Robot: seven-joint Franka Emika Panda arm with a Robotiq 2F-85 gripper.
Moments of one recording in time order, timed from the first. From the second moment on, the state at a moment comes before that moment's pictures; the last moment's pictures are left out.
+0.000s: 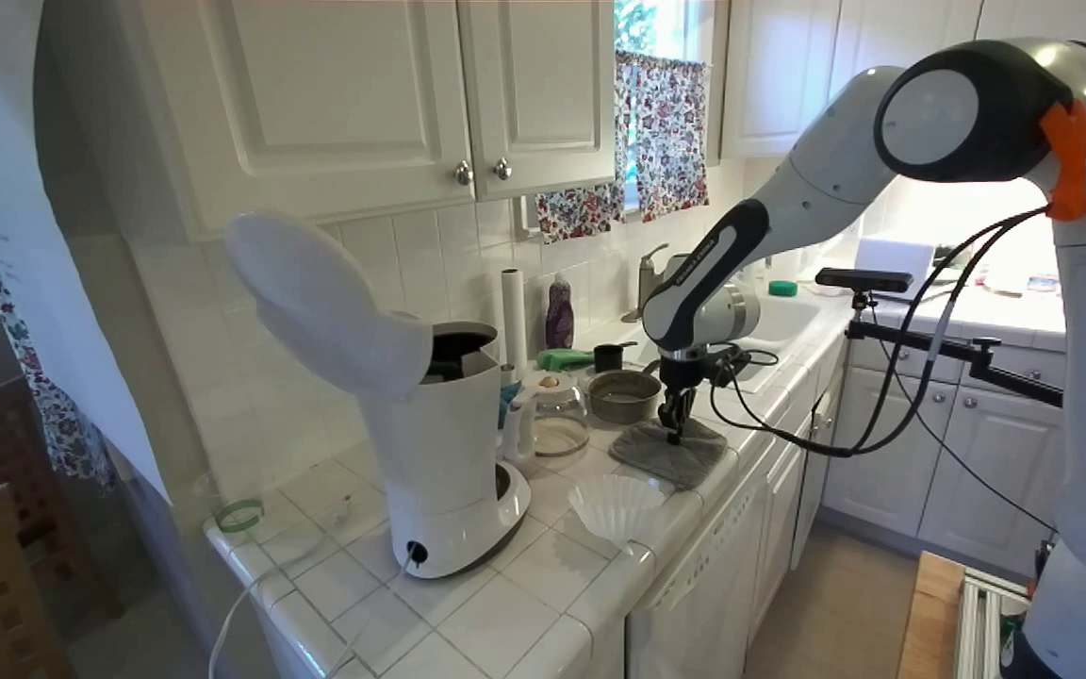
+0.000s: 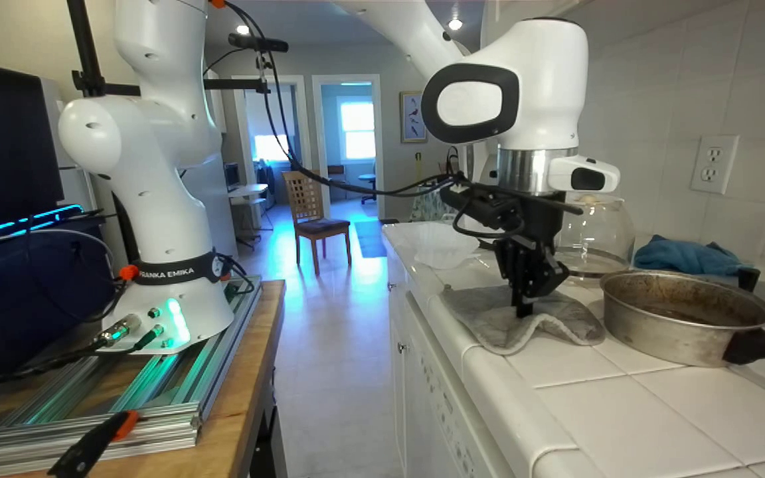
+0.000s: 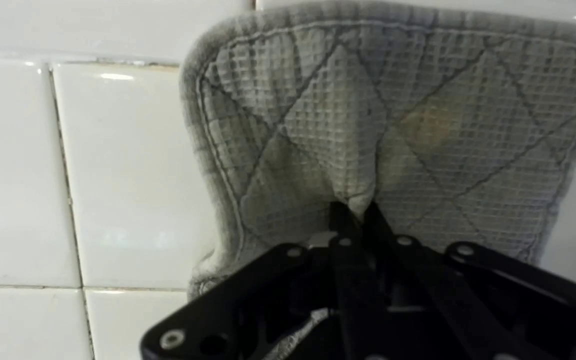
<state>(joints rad) -0.33 0.32 -0.09 -2.16 0.11 2.48 -0.57</state>
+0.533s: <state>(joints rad) -0.29 0.24 -0.10 -2.16 0.05 2.38 -0.54</state>
